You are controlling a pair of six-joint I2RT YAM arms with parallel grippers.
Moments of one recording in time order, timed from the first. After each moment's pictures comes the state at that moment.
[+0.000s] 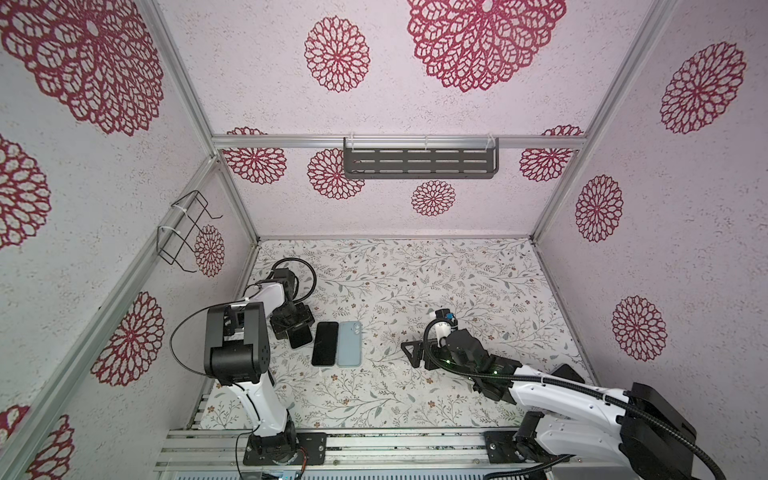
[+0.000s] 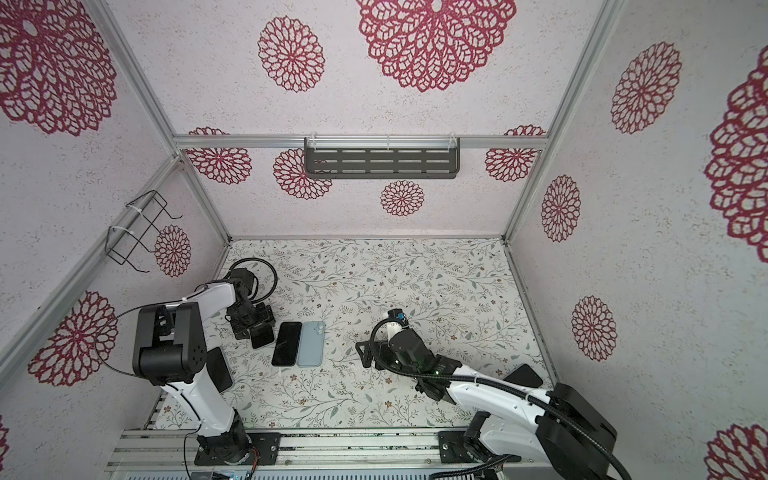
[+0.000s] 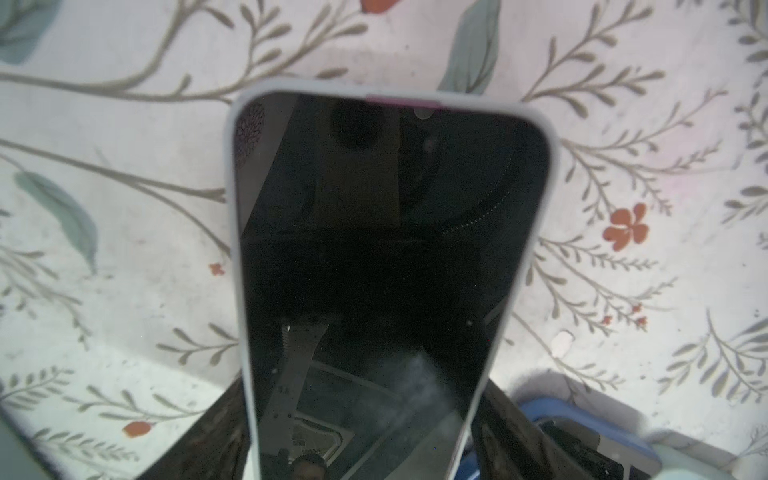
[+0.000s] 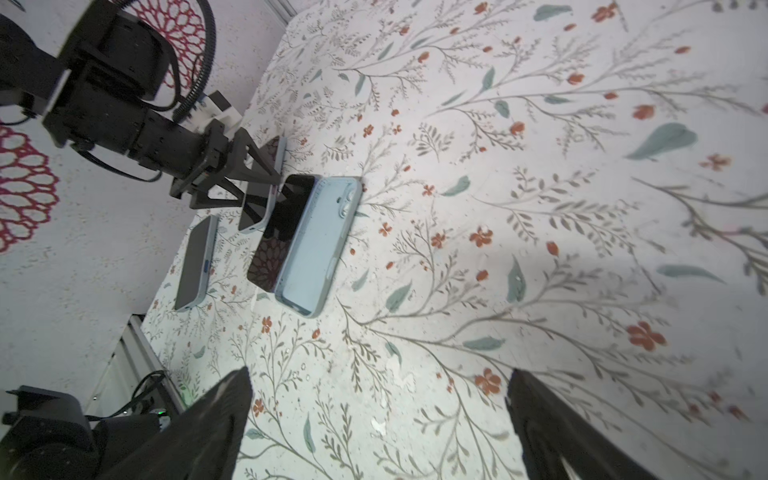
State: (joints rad) left arm 0.10 1.84 1.14 -0.78 0.04 -0.43; right arm 0.92 1.19 0.54 0.15 0.01 0.72
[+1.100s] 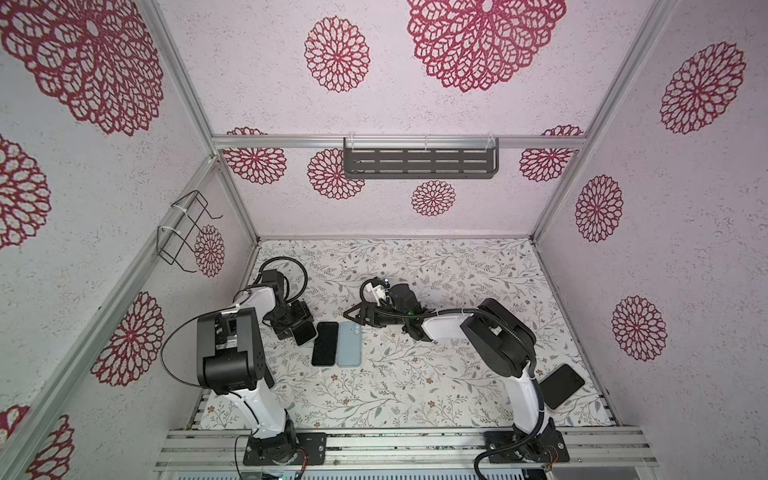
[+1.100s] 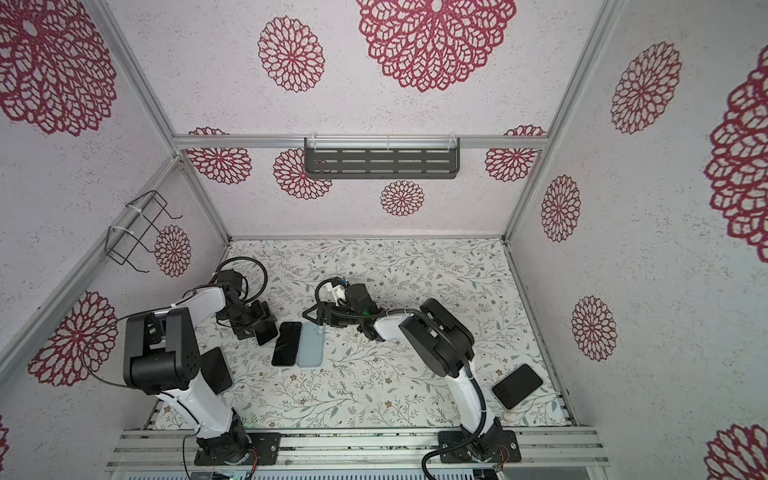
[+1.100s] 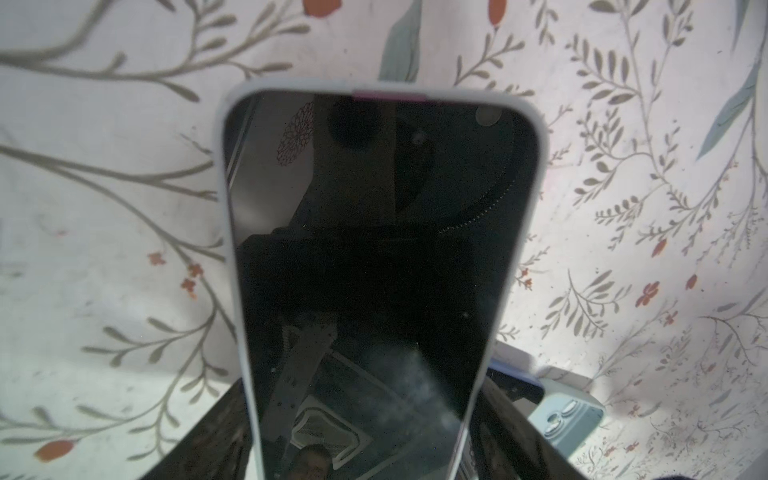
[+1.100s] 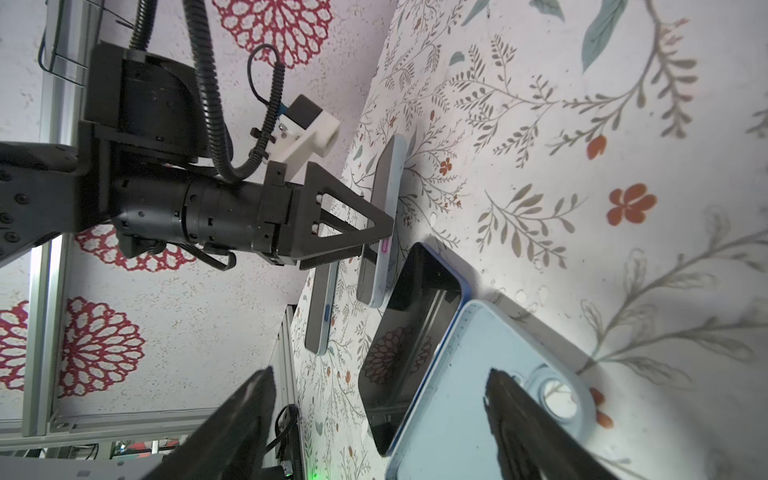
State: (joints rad) left arm 0.16 1.77 1.10 -0.72 0.25 -0.42; right arm 0.81 2.14 1.23 0.59 -0.59 0.92
